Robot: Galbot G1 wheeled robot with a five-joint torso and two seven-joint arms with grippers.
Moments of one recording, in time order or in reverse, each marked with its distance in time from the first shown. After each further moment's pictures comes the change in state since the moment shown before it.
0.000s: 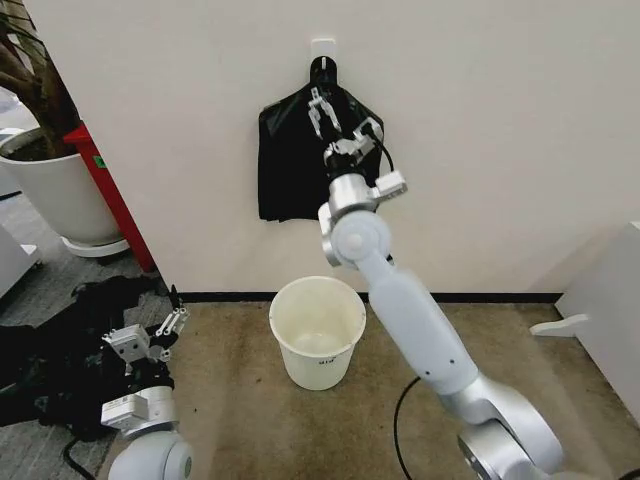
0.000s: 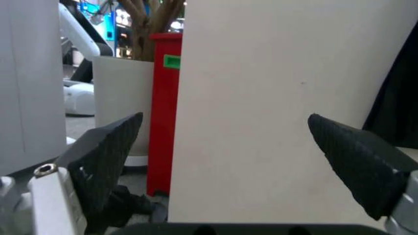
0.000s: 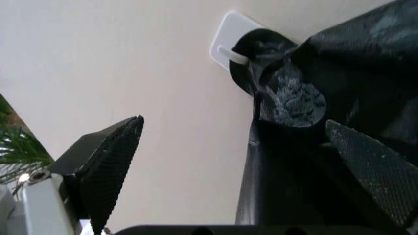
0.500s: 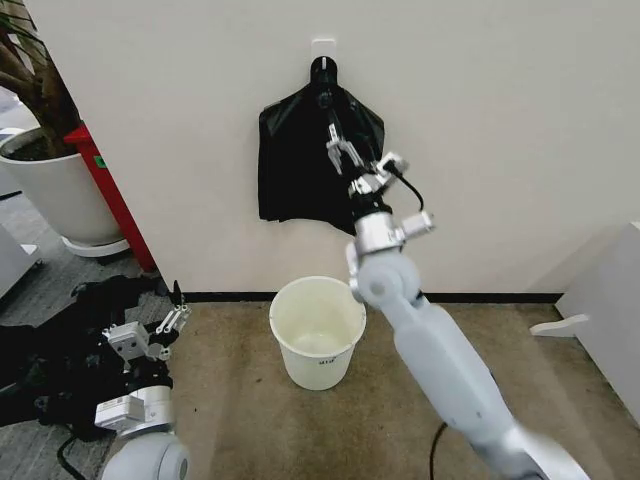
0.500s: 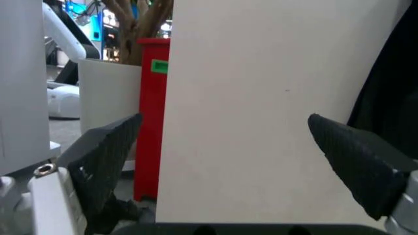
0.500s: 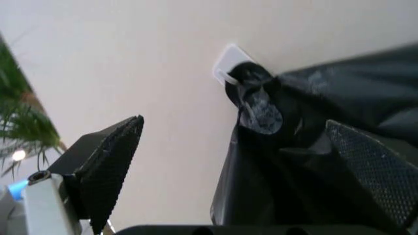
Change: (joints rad) left arm 0.012 0.007 -0.011 -0.024 -0.034 -0.001 0.054; right arm -0.149 -0.102 0.012 0.143 -0.110 0.032 -0.046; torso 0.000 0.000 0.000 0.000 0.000
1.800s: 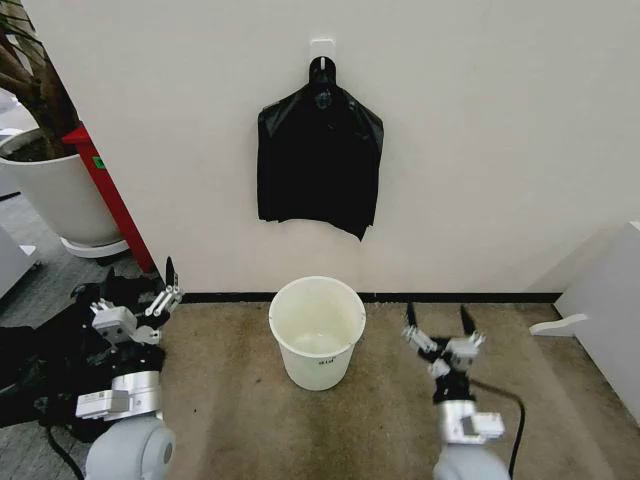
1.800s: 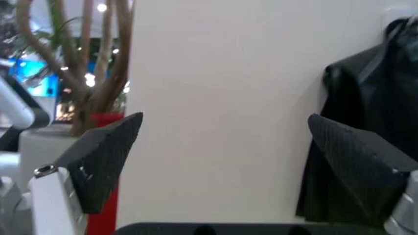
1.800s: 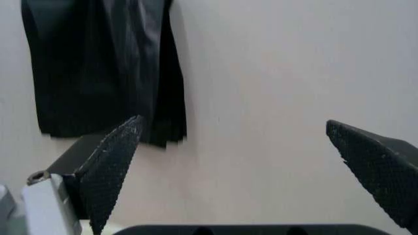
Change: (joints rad) left arm -0.080 0.131 -0.026 -0.051 -0.072 -0.085 0.119; right arm -0.994 -0.137 0.420 0.351 -0.925 0.007 0.016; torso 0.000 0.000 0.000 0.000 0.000
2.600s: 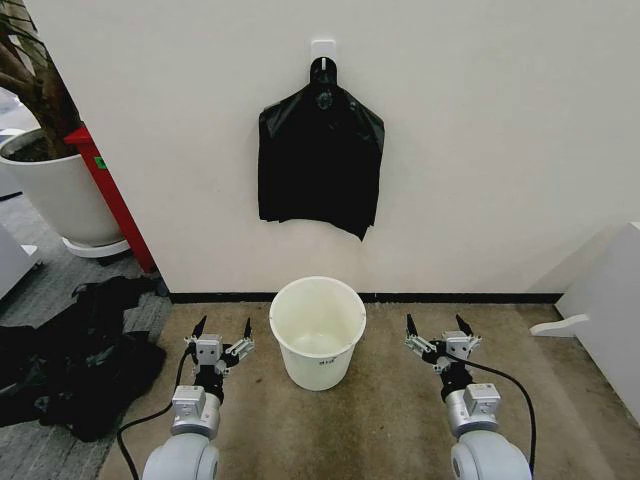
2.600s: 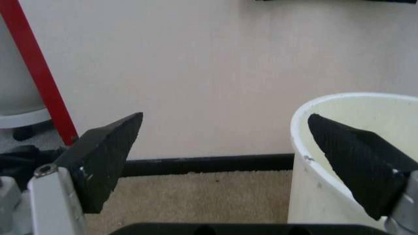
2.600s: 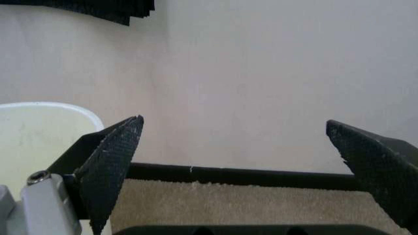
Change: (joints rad) left arm 0.043 -0.150 0.117 0.188 0.249 0.298 0.121; right arm -0.026 0.223 0.161 -0.057 -0.164 -0.313 -0.190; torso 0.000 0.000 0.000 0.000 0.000
